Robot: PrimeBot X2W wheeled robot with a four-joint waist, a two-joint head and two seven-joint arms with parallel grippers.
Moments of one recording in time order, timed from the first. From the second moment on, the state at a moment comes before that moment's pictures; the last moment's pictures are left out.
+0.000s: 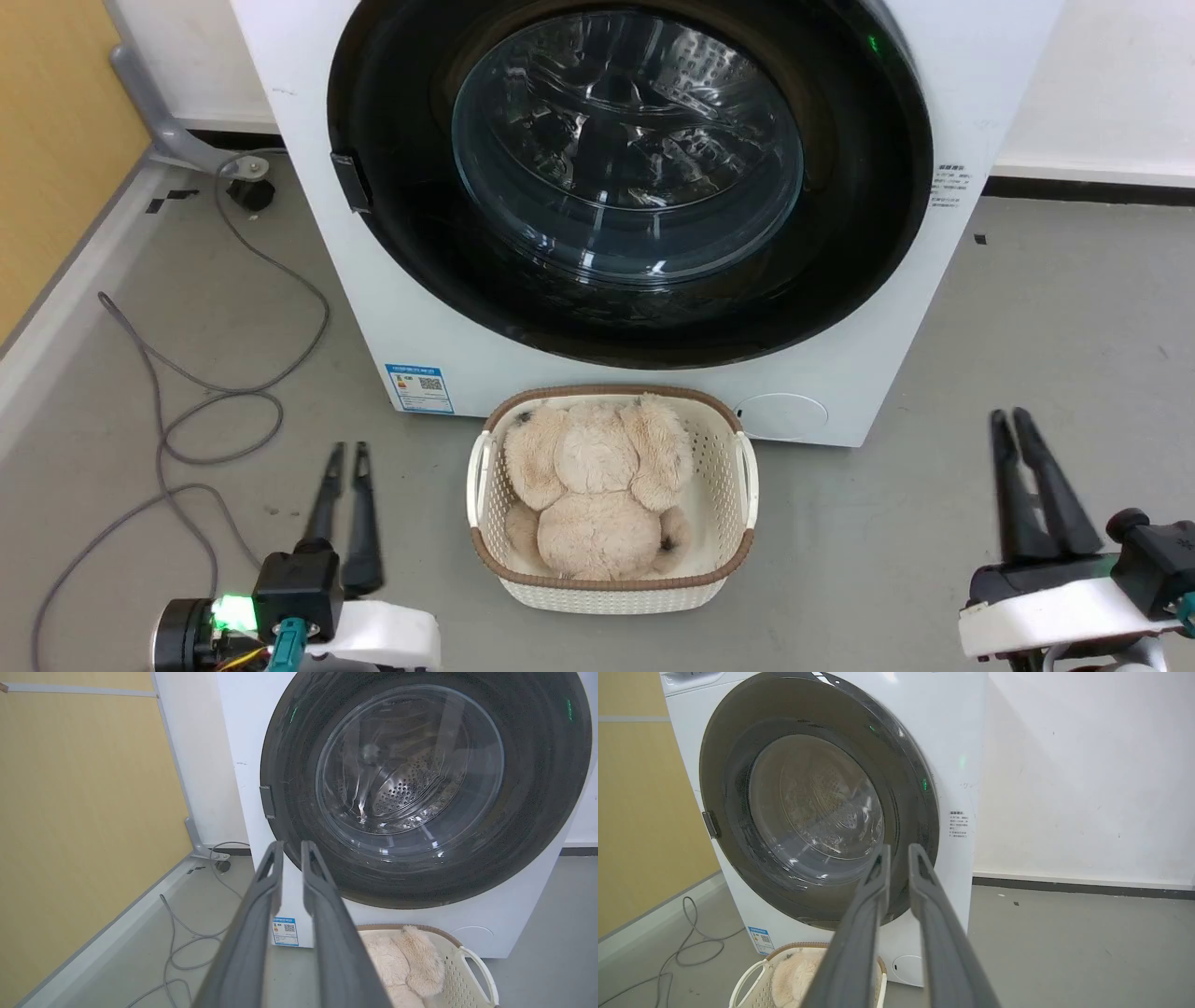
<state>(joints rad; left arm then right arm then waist) -0.01 0.08 -0.09 0.07 -0.01 0.17 -0.26 -0.03 -0.06 -0.08 0.04 0.11 0.13 -0.26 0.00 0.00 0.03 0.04</state>
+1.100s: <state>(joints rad) -0.01 0.08 -0.07 0.06 -0.01 0.13 -0.19 -0.03 -0.06 -0.06 0.04 0.09 0.13 -0.19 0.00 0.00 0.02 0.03</state>
